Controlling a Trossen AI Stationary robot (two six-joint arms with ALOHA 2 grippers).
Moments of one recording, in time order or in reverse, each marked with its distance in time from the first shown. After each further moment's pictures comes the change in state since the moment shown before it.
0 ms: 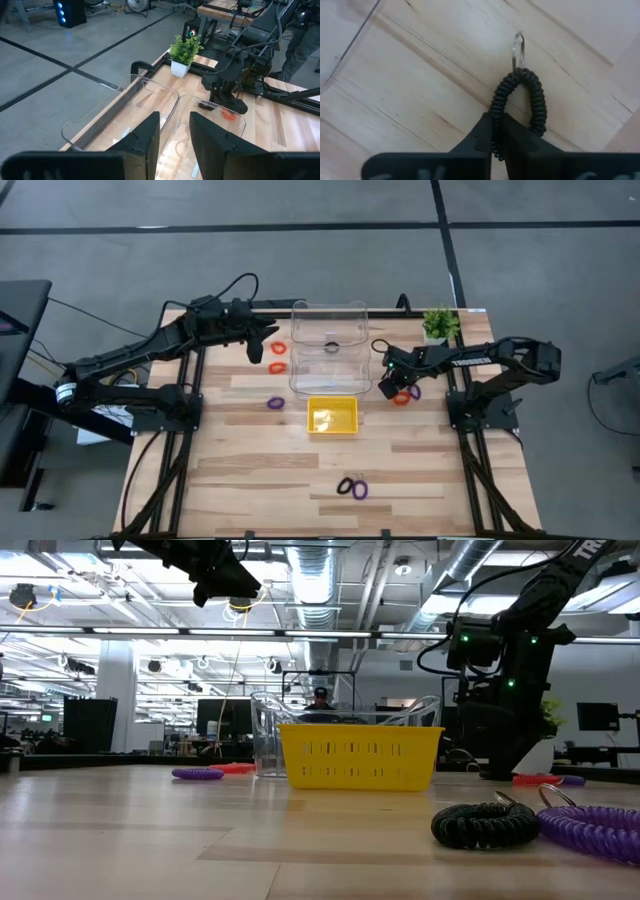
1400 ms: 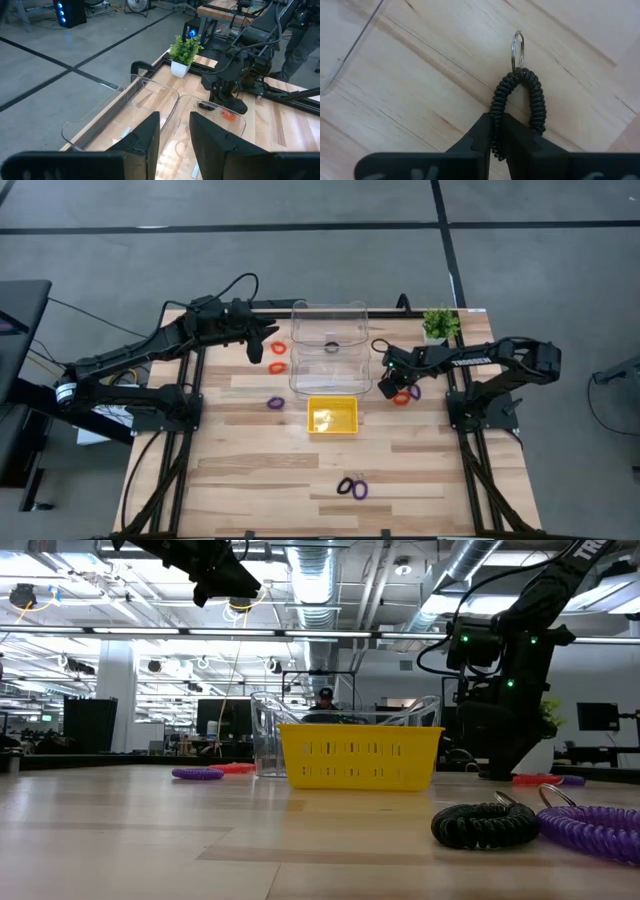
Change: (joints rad) left arm 0.000 0.000 0.000 0.000 0.000 0.000; right arm -0.001 0.001 -0.001 0.010 -0.016 0.008
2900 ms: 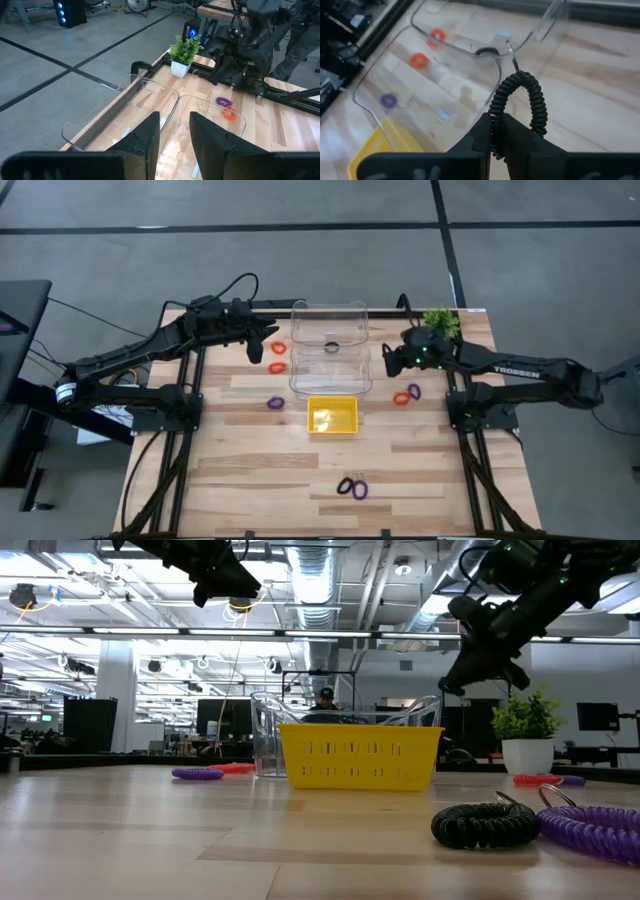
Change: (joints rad) left arm 0.000 0.000 0.000 0.000 0.000 0.000; right arm -0.042 -0.484 0.000 0.200 -0.008 0.072
